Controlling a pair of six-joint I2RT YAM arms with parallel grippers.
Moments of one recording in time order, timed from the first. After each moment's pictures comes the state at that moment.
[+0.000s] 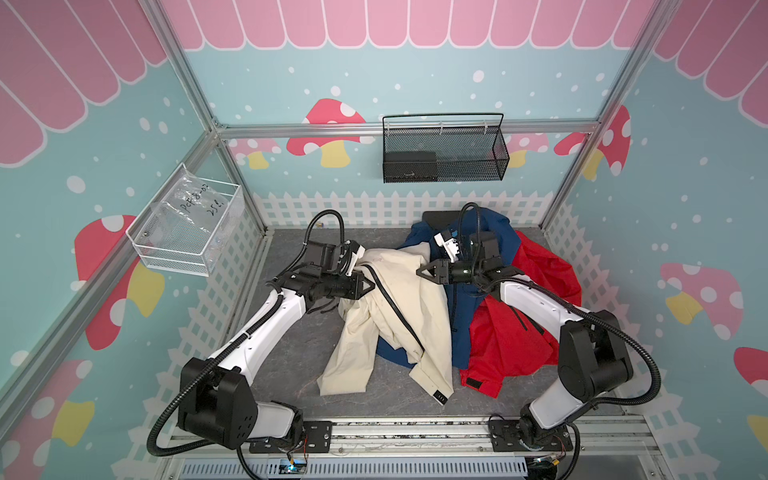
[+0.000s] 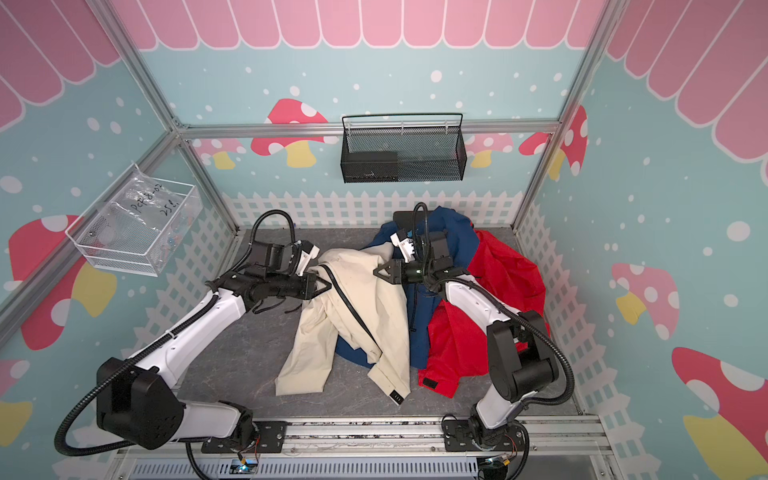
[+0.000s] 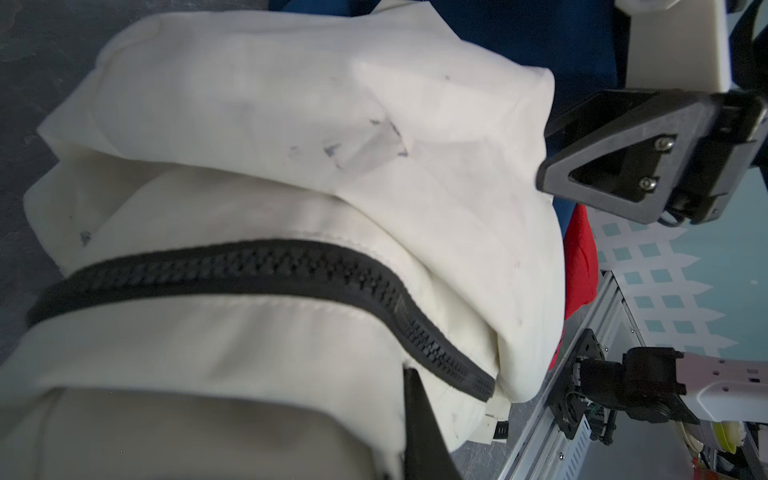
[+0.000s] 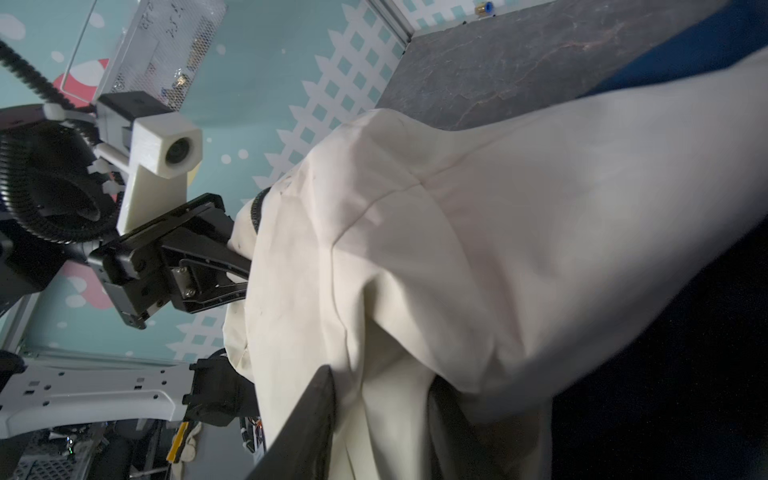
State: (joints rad) left arm -0.28 1.41 1.17 -0.56 0.58 -0.18; right arm 0.34 1.65 1.19 -0.05 -0.86 0.42
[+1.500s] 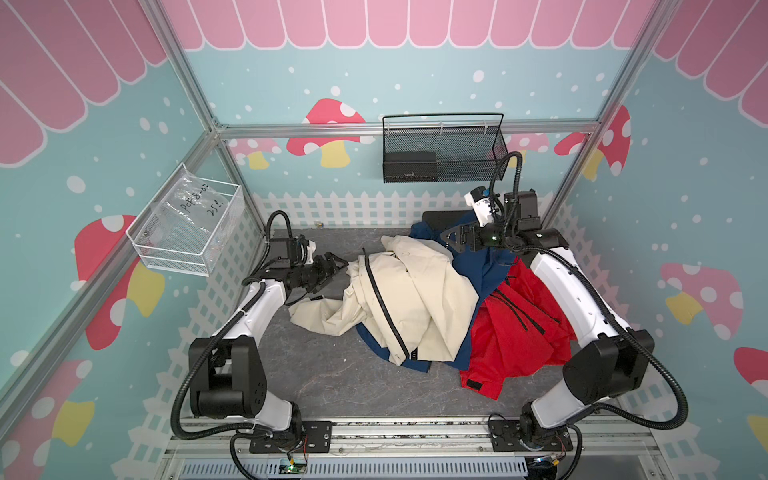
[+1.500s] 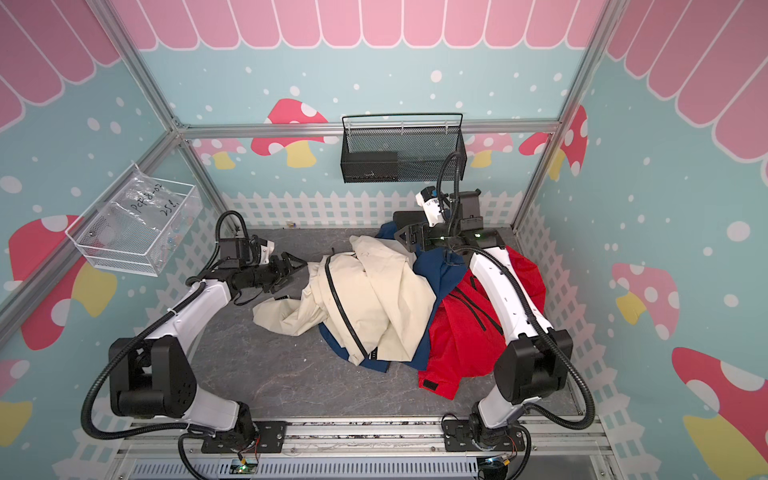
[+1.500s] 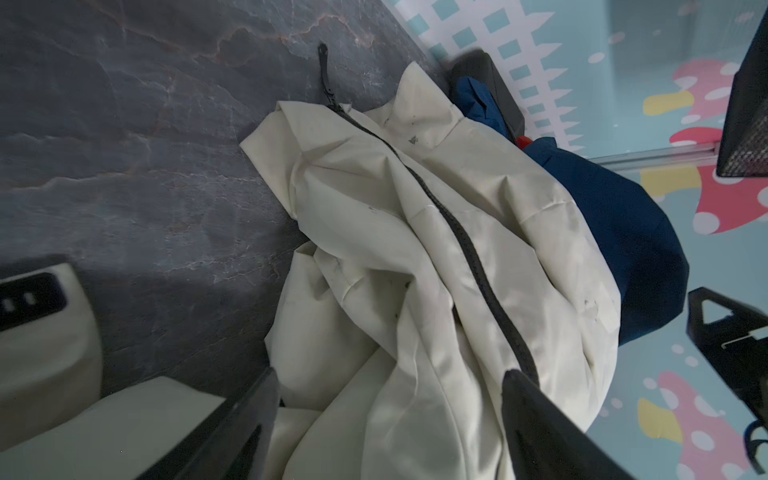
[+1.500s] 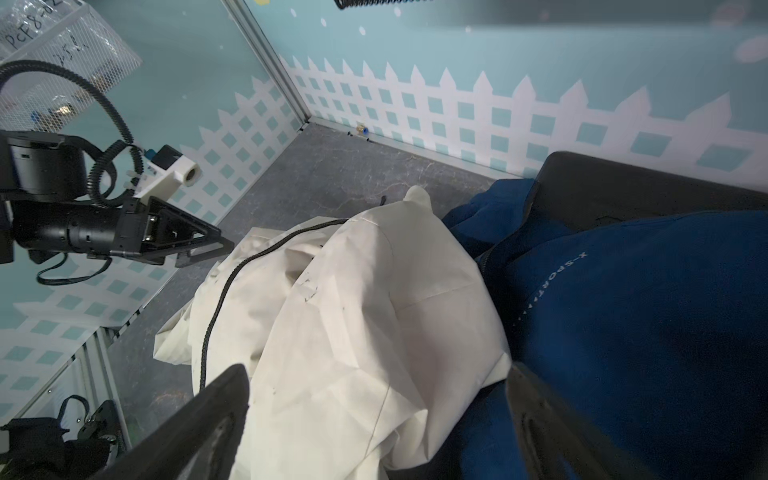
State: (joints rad) left arm 0.04 1.56 1.07 -0.31 0.69 -0.69; right arm 0.23 1.63 1.62 -0.61 -0.57 0.01
